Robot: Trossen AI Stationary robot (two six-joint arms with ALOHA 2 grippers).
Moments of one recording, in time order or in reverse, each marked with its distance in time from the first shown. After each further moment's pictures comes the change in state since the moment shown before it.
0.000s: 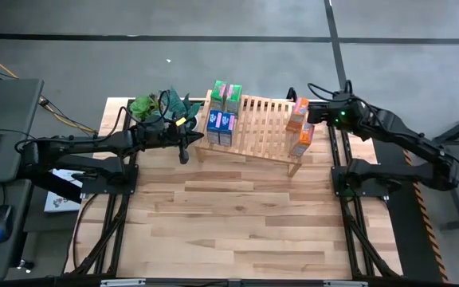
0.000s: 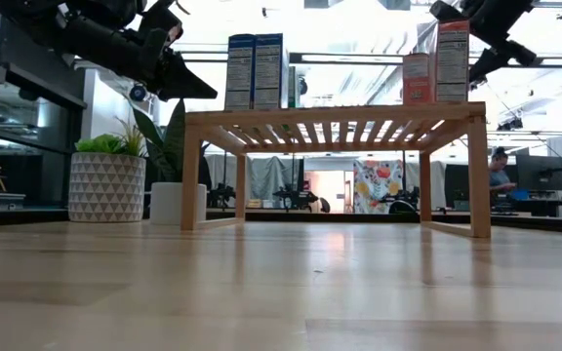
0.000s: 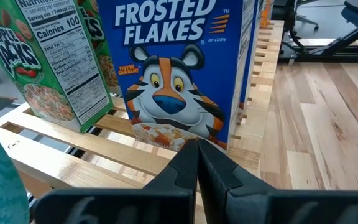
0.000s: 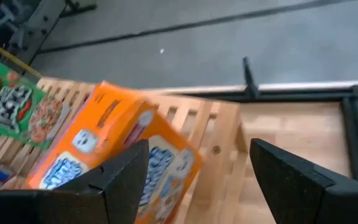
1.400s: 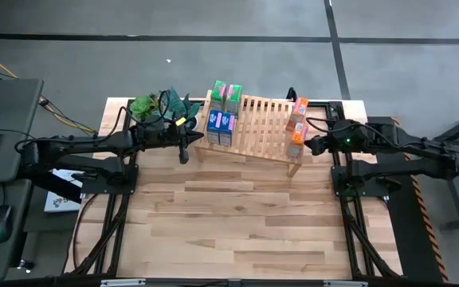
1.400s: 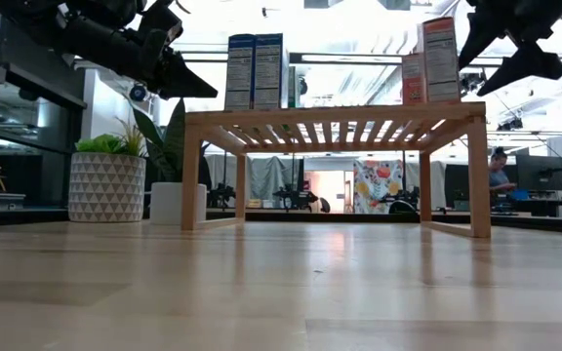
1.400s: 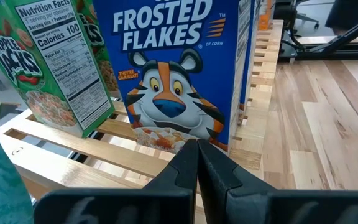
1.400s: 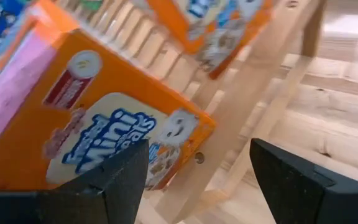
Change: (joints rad) left arm 0.001 0.000 0.000 0.007 0.000 0.029; right arm 0.322 -0.151 -0.146 -0.086 -0.162 0.140
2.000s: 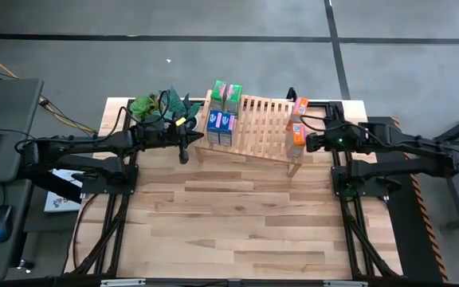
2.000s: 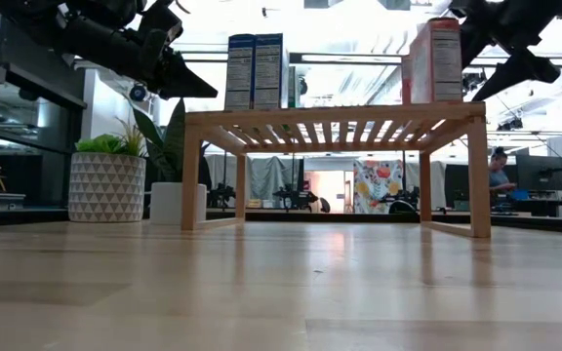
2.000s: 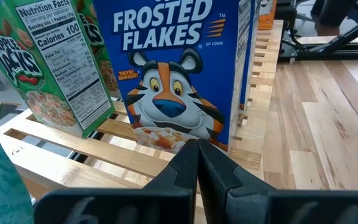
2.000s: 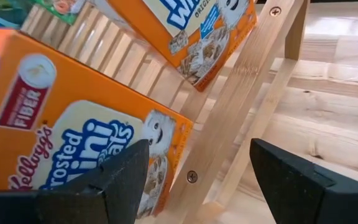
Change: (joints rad) left arm 0.000 0.000 0.000 0.000 0.000 0.000; right arm 0.000 0.065 0.000 0.010 0.066 0.066
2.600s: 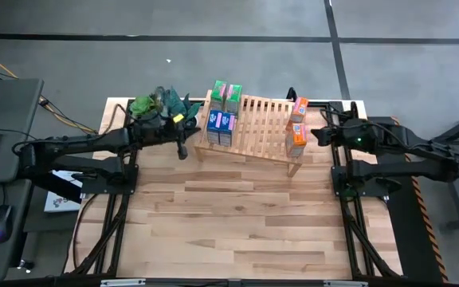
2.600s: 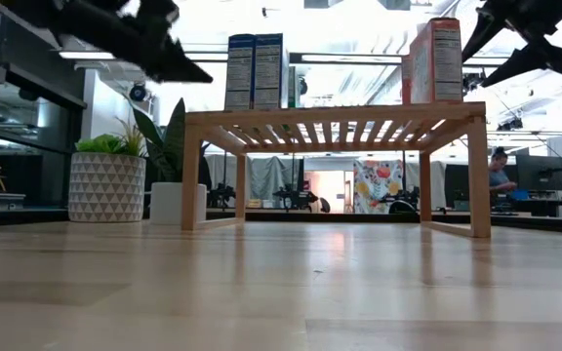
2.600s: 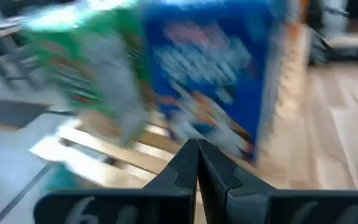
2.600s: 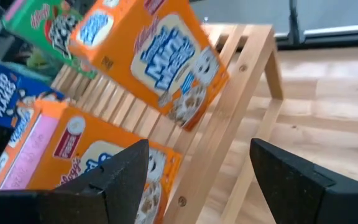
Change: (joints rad) left arm 0.001 -0.045 0.060 -0.102 -0.082 0.041; right arm 0.000 -0.144 0.000 -0.008 0.121 -0.013
